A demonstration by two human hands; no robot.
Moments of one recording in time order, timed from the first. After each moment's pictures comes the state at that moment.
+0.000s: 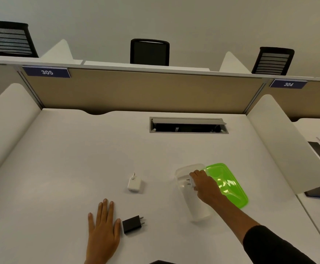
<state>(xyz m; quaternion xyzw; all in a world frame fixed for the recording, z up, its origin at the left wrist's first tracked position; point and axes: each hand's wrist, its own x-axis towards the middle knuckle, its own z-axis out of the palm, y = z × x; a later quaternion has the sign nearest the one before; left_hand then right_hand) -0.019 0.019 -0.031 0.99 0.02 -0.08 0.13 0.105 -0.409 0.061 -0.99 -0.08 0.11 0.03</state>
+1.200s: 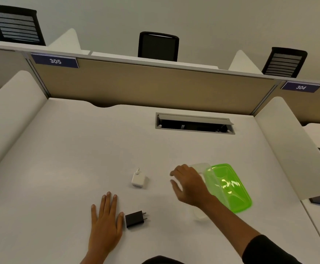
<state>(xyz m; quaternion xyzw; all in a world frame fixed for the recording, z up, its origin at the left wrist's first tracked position) -0.021 0.018 -0.027 0.99 0.02 -0.06 0.12 0.090 -0.316 0.131 -0.95 -0.27 -0.09 0.14</state>
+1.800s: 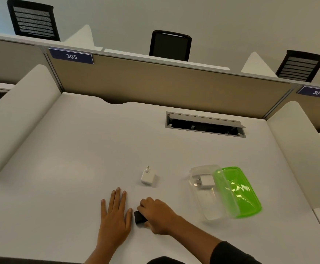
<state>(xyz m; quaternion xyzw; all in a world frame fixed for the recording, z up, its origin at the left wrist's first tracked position) -0.020 0.017 -0.026 0.99 0.02 -0.06 0.13 0.031 -0.189 0.059 -0.89 -0.42 0.16 0.05</state>
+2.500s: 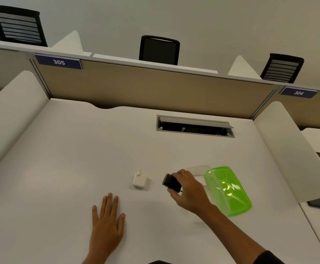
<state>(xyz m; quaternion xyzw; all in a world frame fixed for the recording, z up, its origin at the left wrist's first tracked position) -0.020 0.020 -0.029 0.99 0.02 -0.05 0.14 0.069 -0.300 0.131 -0.96 -0.16 -0.04 0.22</state>
